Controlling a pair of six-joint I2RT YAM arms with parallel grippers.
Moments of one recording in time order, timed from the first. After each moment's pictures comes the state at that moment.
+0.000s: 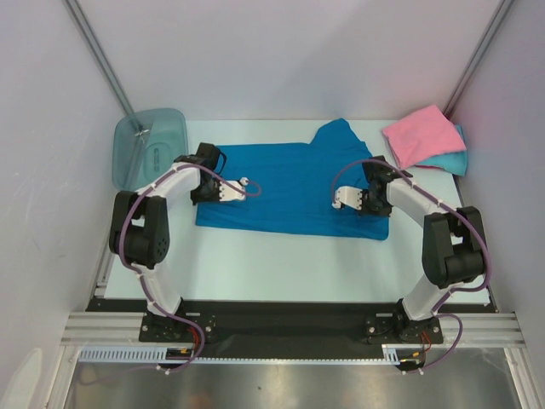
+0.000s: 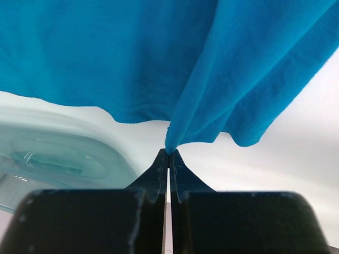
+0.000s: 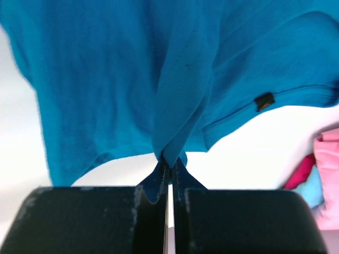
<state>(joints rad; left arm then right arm) -0.22 1.83 1.31 -0.79 -0.10 1.30 0.22 1.66 1.10 -0.71 0.08 -1.26</state>
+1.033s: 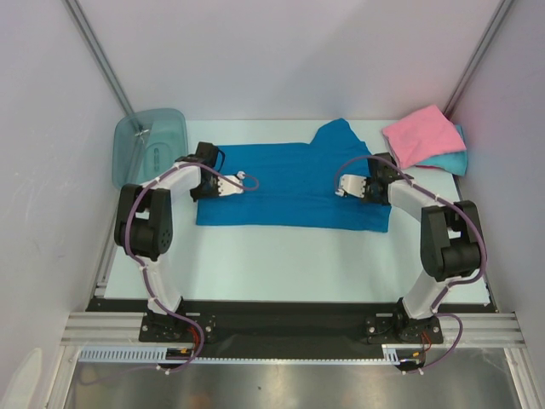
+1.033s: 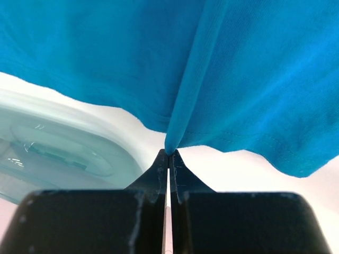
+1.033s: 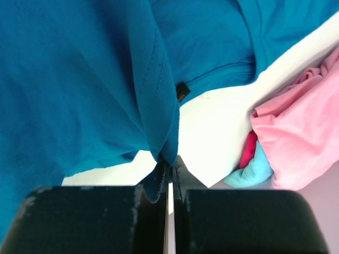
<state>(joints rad) -0.19 1.92 1.33 -0.65 -0.15 1.25 0.17 1.71 1.07 -0.37 0.18 -1.29</state>
